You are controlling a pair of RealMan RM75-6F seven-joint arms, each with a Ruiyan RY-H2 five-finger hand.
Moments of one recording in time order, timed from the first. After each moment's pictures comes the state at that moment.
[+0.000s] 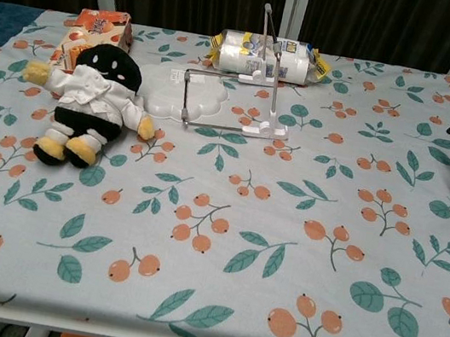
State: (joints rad) left arm -0.11 -1.27 -0.01 -1.45 1.54 1.47 -0.09; right arm 0.72 -1.22 -0.01 -1.64 -0.79 0.90 -0.61
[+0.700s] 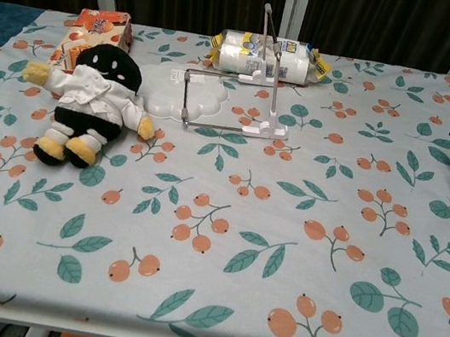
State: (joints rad) left arm -0.11 -1.26 -0.01 -1.46 1.53 1.46 -0.09; right arm 0.74 -1.21 -0.02 -1.64 -0.76 0.89 -0.61
